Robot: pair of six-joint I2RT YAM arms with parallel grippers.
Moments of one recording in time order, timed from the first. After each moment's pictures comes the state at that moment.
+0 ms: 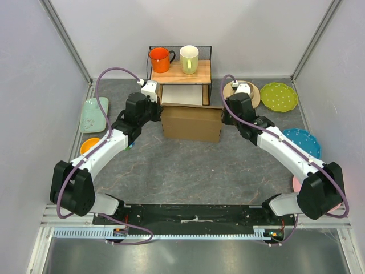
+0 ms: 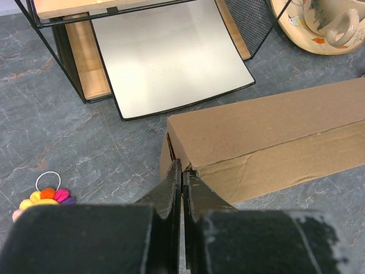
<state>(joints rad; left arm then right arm) -0.40 1.40 1.00 0.02 0.02 -0.12 0.49 1.38 1.09 -0.27 0.26 0.42</state>
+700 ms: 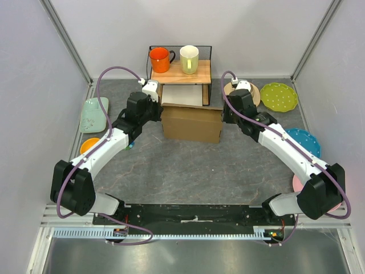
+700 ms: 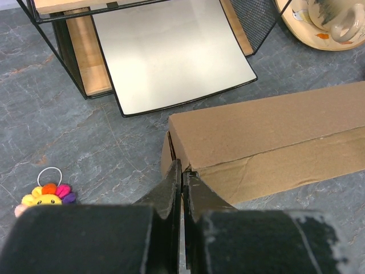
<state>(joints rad) -0.41 1.40 1.02 -0.03 0.01 -0.12 0.49 1.38 1.19 -0.42 0.27 0.41</state>
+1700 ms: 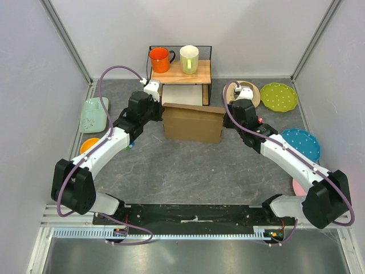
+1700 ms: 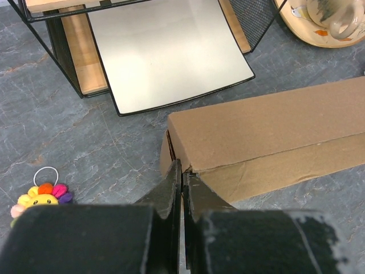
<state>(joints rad) -0.43 1.42 1.04 -0.05 0.00 -0.13 0.50 1.30 1.01 -0.21 0.28 0.42</state>
